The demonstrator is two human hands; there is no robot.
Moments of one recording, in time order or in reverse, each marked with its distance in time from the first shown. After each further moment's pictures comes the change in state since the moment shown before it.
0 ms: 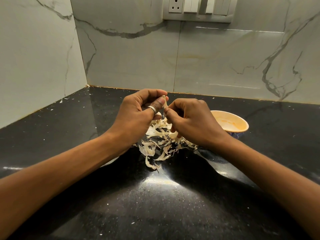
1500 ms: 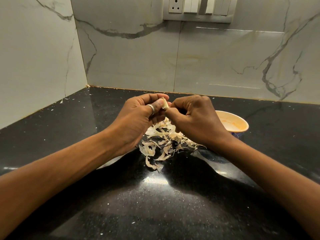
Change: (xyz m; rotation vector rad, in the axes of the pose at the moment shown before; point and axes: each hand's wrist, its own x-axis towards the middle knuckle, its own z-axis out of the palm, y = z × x) left_hand 0.005 0.002 0.000 -0.300 -0.071 -0.284; right_hand 0.000 0.001 -0.002 0.032 0.107 -0.106
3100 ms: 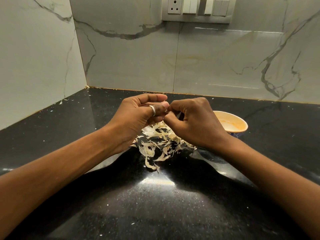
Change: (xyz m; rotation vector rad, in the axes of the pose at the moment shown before) left_hand -0.002 0.008 0.000 0.045 0.037 -0.021; right_hand -0.002 0.002 0.000 -0.142 0.006 -0.168
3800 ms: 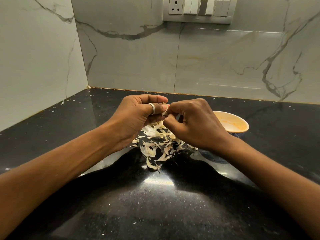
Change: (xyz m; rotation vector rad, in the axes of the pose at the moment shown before) left_hand 0.001 0.005 -0.002 -0.029 -0.009 -0.035; right_hand 0.000 -0.002 -0.001 -0.097 -0.044 -0.045
